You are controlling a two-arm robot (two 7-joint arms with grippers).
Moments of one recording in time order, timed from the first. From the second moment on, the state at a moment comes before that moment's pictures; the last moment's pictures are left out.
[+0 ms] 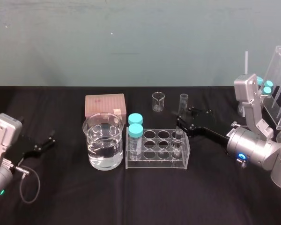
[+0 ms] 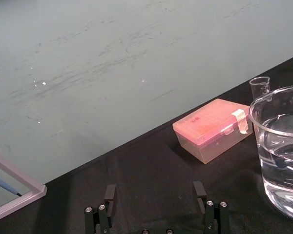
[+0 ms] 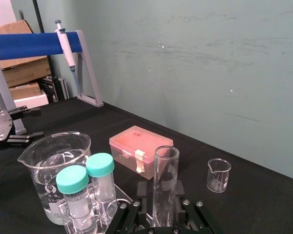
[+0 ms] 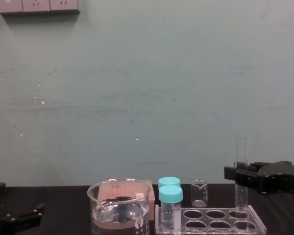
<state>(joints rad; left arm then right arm) -0.20 0.60 0.45 -1.41 -0.25 -0.12 0.03 0.41 0.45 -0.40 -1.26 0.49 0.00 0.56</state>
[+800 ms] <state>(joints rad) -0.20 0.60 0.45 -1.41 -0.25 -0.12 0.03 0.41 0.45 -0.40 -1.26 0.49 0.00 0.56</state>
